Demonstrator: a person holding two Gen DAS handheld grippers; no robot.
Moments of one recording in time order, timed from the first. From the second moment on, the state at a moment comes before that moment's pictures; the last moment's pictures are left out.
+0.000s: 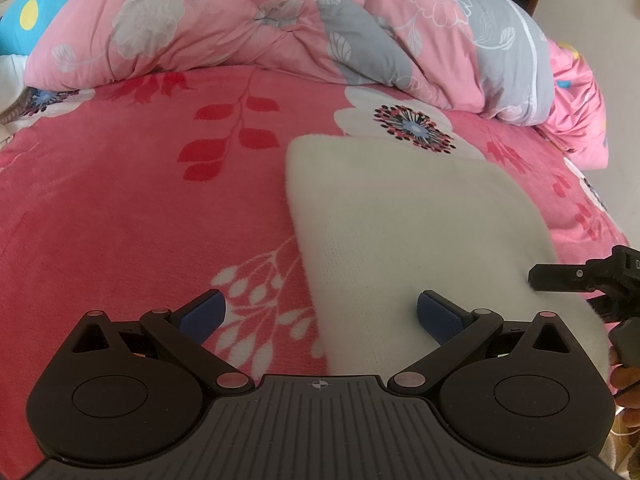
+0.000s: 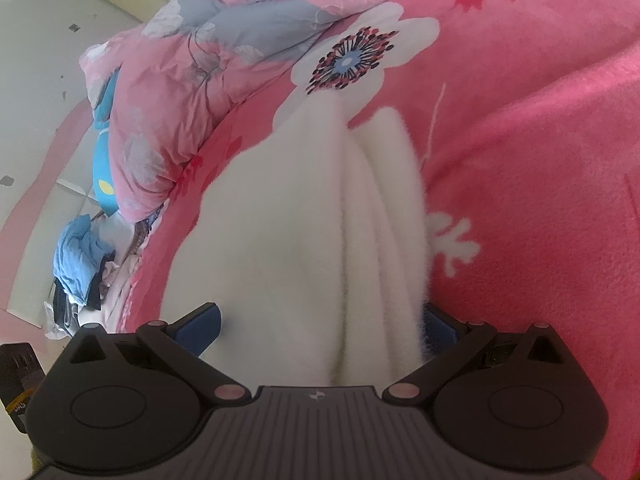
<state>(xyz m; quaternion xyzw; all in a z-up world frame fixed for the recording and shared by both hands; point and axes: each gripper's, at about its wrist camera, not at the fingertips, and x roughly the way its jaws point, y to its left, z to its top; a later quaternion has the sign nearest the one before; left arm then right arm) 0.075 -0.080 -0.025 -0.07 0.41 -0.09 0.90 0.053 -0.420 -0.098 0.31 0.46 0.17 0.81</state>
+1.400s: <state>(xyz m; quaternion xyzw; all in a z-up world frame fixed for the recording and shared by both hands) 0.079 -0.070 -0.024 -0.12 0.43 -0.12 0.89 0.050 -0.417 -0.098 0.30 0.45 0.17 0.82</state>
